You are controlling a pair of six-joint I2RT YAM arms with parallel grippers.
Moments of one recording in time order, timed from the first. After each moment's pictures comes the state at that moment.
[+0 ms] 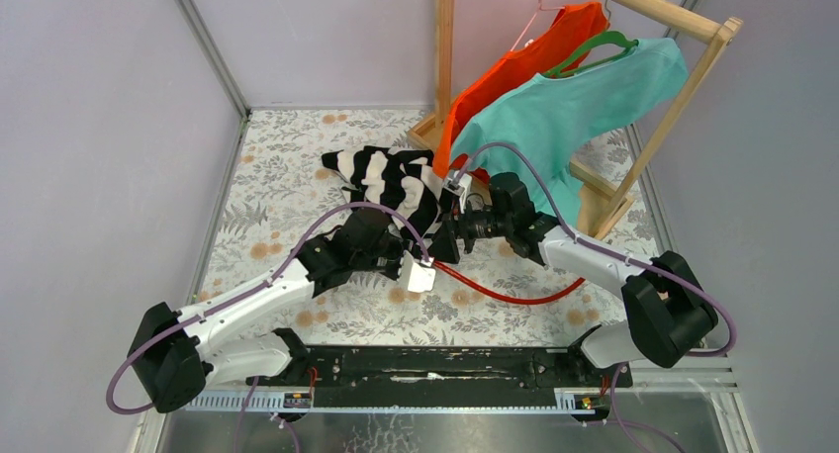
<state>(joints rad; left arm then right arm) -0.81 1.12 0.76 -0.36 0.31 1.10 0.62 1.43 0.80 0.15 -0.80 0.19</state>
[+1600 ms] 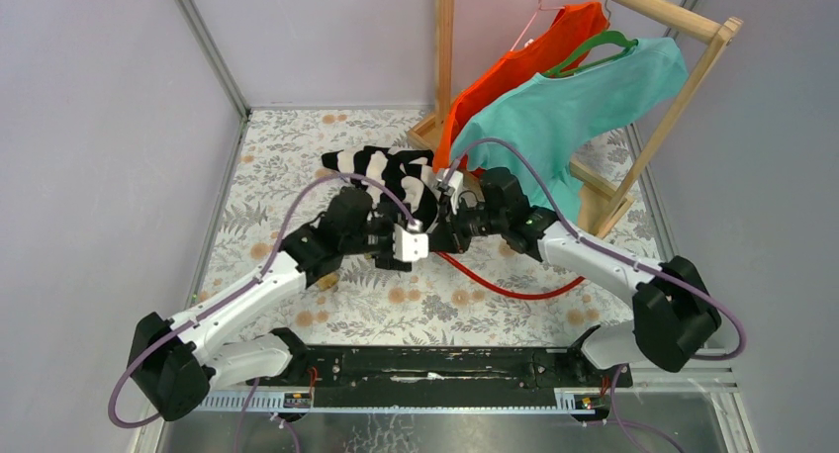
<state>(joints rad) -0.71 1.11 0.80 -0.31 0.40 0.94 0.68 1.43 0.90 -0.03 -0.72 0.07</state>
